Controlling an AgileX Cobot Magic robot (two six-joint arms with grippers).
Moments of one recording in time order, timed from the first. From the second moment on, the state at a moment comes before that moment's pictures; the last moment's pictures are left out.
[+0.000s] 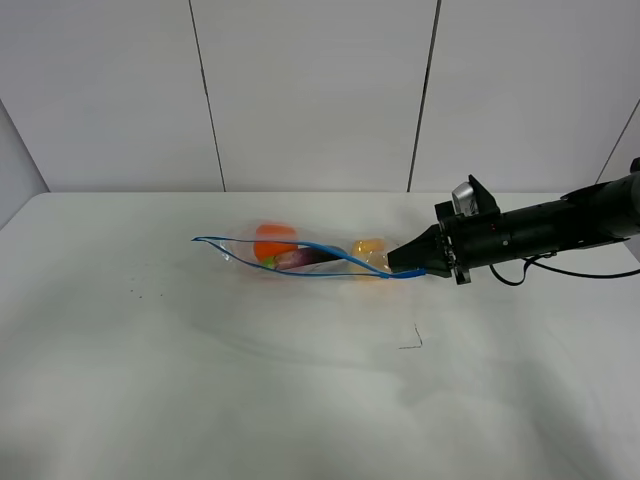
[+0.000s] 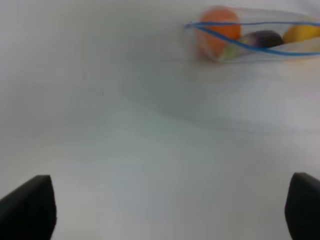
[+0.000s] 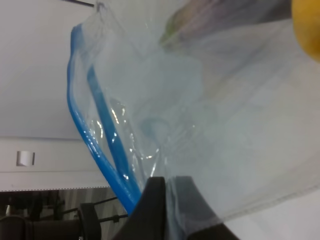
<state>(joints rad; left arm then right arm) 0.00 0.26 -0.67 -0.16 0.99 0.21 -0.02 2.04 -1.07 1.39 1.20 -1.06</state>
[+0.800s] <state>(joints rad) -0.61 0.95 -0.88 0.04 0.66 0.48 -0.02 2.04 -1.07 1.39 1.20 -1.06</state>
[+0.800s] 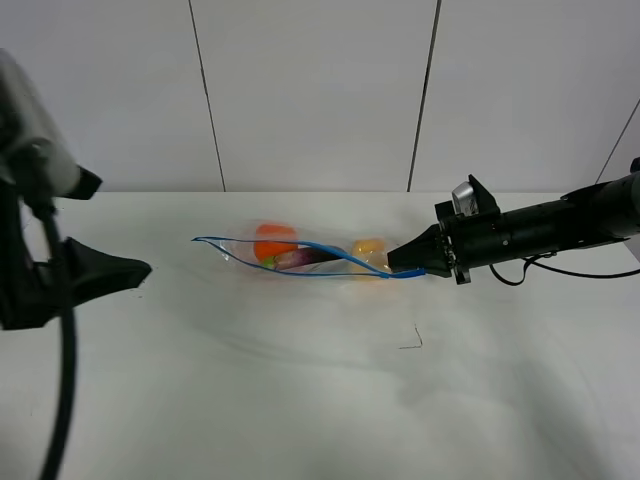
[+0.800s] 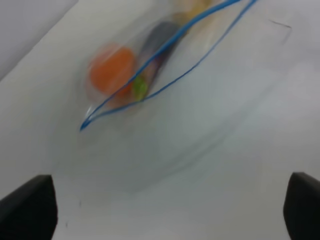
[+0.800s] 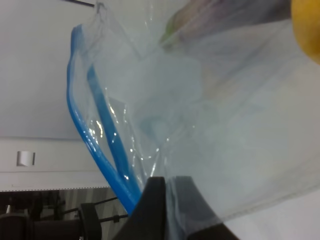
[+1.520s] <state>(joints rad) -1.21 1.69 -0.97 1.68 0.56 -0.78 -0.02 2.04 -1.07 1.39 1.20 -1.03</state>
